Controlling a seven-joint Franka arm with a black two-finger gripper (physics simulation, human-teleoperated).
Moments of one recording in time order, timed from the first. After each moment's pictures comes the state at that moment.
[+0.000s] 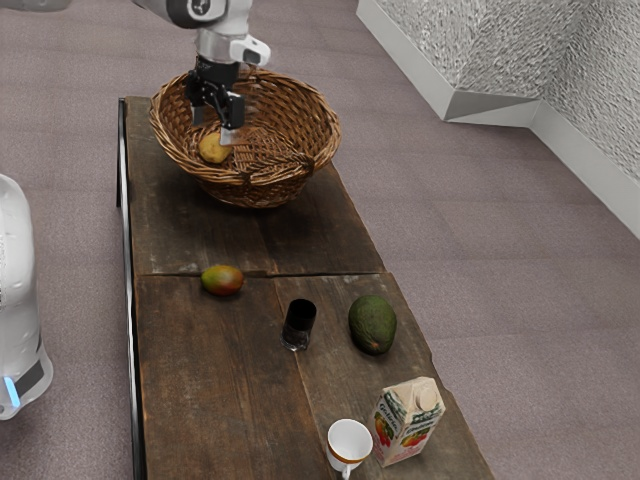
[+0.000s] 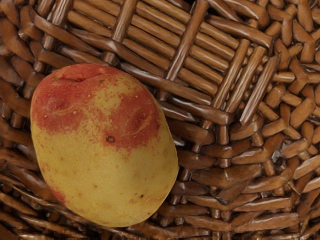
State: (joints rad) arm 0.13 -0.44 0.39 -2.17 0.08 1.70 -0.01
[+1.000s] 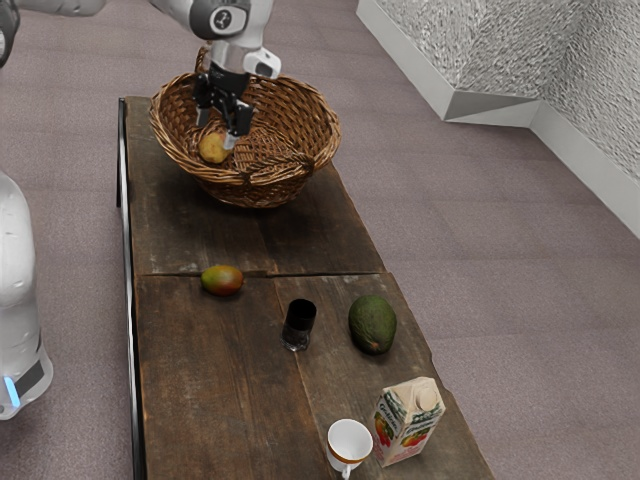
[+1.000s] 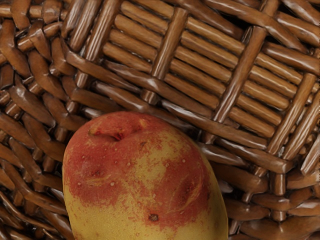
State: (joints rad) arm 0.15 -0.32 0.38 -2.11 0.14 1.70 -0.01
